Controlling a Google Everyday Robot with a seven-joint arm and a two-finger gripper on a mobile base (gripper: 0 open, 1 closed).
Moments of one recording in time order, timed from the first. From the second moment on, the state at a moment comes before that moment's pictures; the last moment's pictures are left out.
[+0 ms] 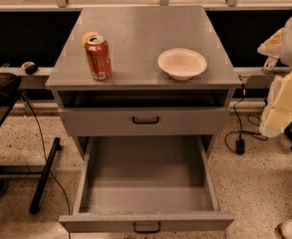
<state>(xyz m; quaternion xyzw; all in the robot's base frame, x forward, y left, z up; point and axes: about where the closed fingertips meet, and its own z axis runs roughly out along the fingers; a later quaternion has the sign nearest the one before) 0.438 -0.217 0.977 -0.60 0.78 -0.03 0.16</state>
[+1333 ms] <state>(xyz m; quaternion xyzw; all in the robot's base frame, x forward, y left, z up) 0.613 0.009 0.967 -0.64 0.69 0.09 0.33</state>
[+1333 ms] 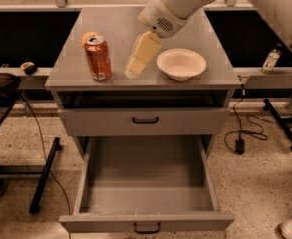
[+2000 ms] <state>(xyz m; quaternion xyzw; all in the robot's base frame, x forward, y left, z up) 0.634 0.029 0.978 -0.63 0.68 0.09 0.37</state>
